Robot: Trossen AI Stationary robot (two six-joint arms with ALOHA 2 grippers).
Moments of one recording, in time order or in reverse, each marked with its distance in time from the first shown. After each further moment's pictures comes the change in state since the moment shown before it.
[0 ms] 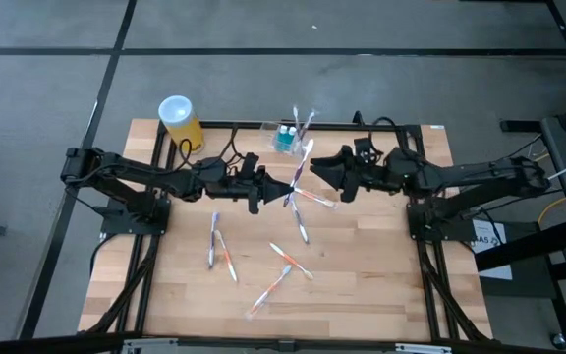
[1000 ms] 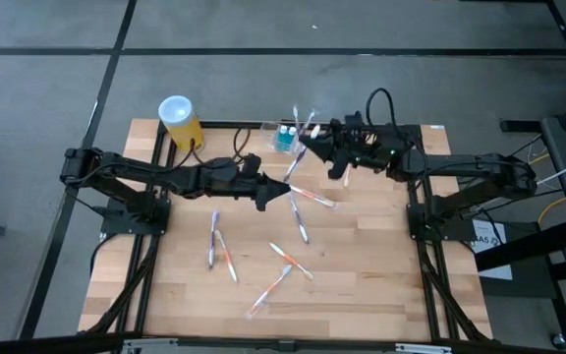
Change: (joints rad) left arm 0.041 -0.010 -0.002 -0.261 -0.062 -0.018; right arm -0.181 0.137 0.107 0.149 -0.199 -0.123
